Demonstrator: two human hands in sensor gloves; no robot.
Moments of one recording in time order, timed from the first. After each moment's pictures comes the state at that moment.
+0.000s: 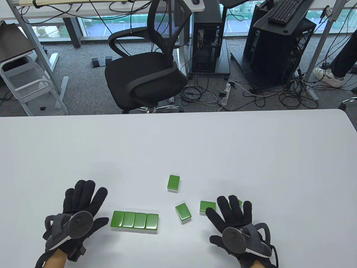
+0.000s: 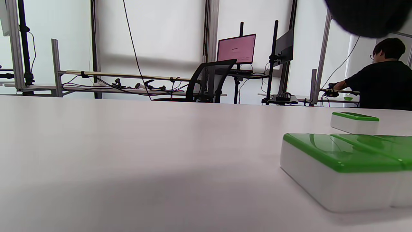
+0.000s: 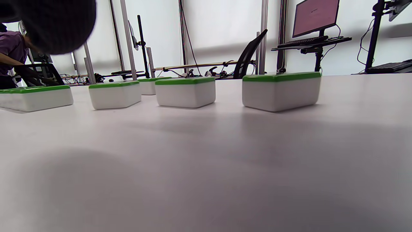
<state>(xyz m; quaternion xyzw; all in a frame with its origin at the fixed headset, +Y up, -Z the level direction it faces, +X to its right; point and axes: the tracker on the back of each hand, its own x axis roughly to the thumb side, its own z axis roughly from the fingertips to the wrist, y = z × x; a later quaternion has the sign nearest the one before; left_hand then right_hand) -0.326 -0.716 -0.248 0.05 -0.11 0.03 0.99 0.146 -0.743 -0.213 0.21 0.01 0.98 0.05</state>
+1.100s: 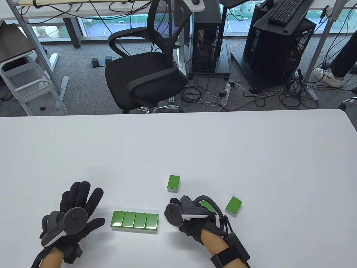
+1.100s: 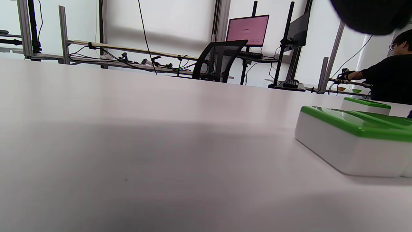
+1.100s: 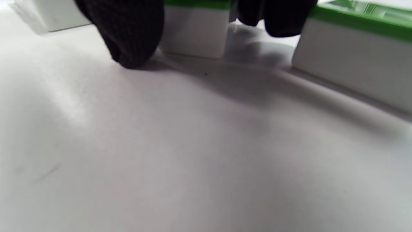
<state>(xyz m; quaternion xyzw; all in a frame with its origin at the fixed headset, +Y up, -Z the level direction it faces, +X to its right) -0.341 -0.735 -0.255 0.00 -0.10 0.06 0.99 0.005 -0.768 -0.289 0.31 0.21 0.93 -0.06</state>
